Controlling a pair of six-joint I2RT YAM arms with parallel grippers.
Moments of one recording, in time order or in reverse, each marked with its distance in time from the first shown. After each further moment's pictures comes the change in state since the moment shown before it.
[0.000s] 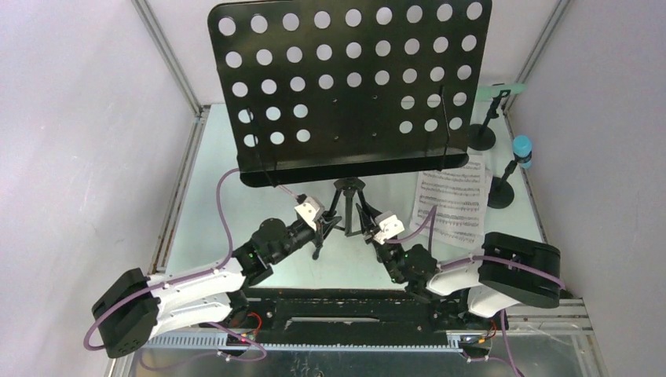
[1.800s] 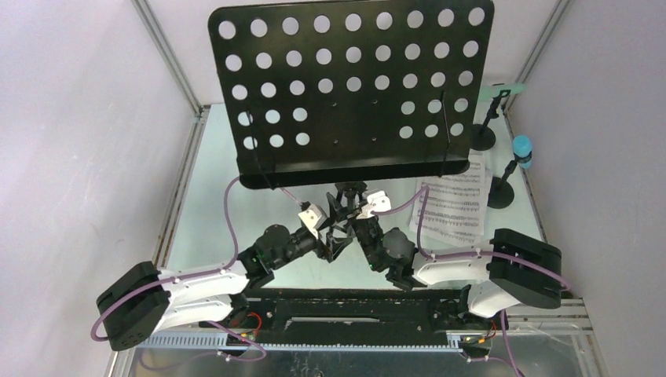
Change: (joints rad) left arm -0.026 0.066 -0.057 0.087 0.067 -0.088; right arm -0.002 -0.032 0.282 -0.343 0.116 0.243
